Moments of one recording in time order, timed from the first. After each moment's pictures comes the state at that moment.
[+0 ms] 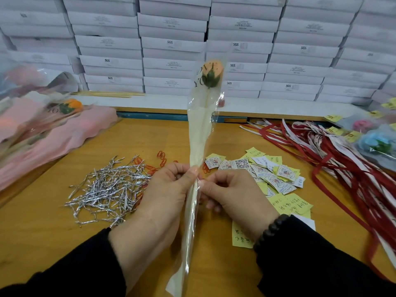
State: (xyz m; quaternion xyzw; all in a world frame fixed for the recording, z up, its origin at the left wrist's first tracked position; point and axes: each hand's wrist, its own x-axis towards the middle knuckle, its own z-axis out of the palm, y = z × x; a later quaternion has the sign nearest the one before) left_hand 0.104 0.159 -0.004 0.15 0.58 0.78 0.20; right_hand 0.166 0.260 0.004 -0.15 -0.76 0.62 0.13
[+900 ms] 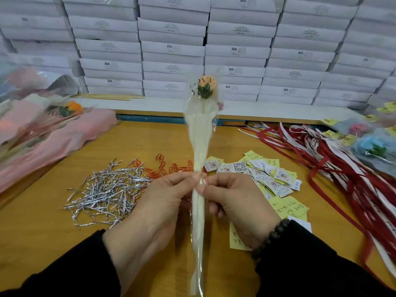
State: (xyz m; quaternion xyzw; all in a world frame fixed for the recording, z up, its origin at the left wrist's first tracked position) left_hand 0.105 0.153 0.000 0.15 0.58 0.76 0.25; right_hand 0.173 0.257 0.009 -0.15 -0.68 0.71 0.12
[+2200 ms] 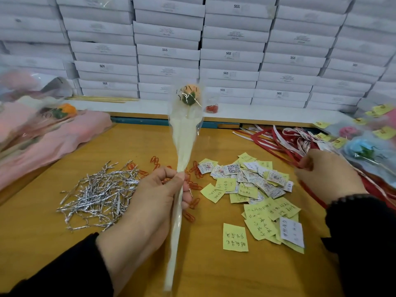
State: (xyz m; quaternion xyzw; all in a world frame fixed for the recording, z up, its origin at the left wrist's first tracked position) left_hand 0.102 0.156 -0.001 0.11 0.56 0.79 0.22; right_hand 0.212 0.399 0.026 -0.39 -0.90 0.09 0.20
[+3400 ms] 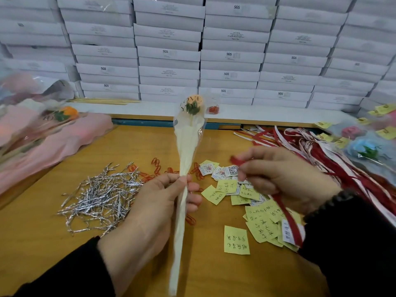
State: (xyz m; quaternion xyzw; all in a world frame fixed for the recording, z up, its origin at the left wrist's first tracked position) left_hand 0.103 0.155 0.001 0.10 0.54 0.80 0.25; right_hand 0.192 0.329 0.051 -0.12 -0.69 0.71 0.07
